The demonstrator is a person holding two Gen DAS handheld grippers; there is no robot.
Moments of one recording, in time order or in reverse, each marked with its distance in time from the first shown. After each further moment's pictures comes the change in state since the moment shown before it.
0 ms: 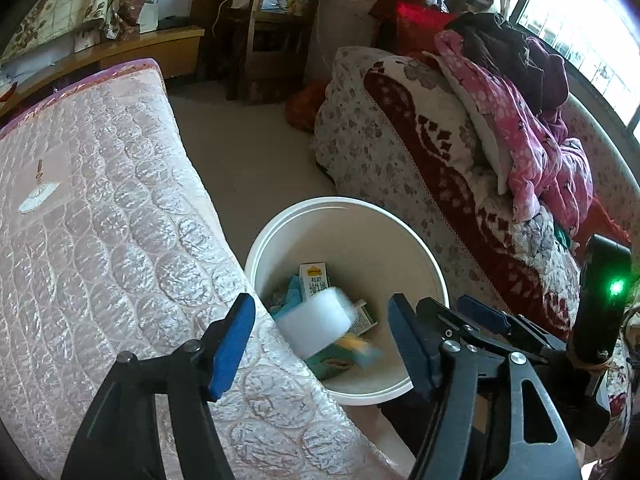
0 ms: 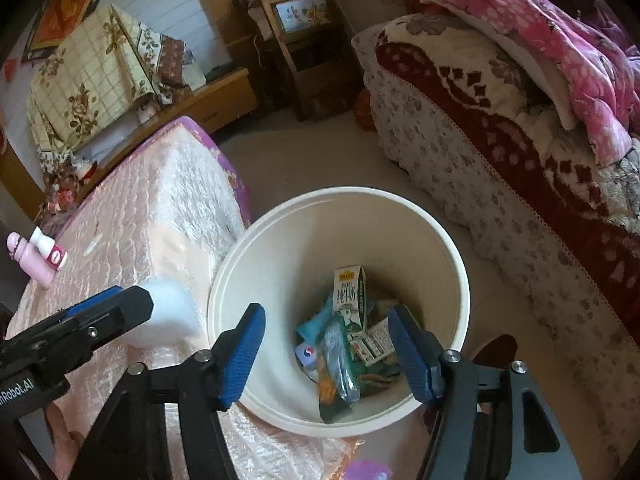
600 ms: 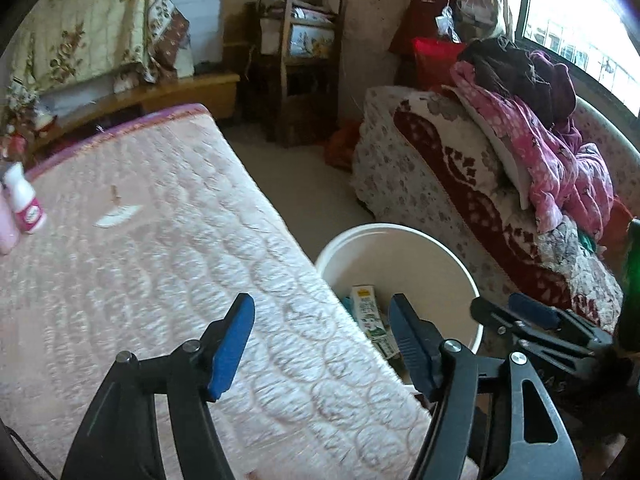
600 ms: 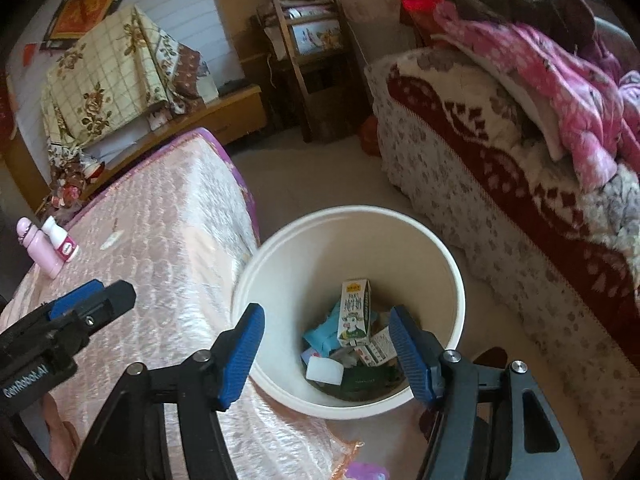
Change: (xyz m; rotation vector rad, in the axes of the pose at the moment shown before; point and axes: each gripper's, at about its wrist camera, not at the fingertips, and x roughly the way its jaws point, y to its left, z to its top) left arm -0.068 0.017 -0.033 0.039 -0.170 0.167; right arm -0.044 0.031 -0.015 -0.064 -0.100 -0.021
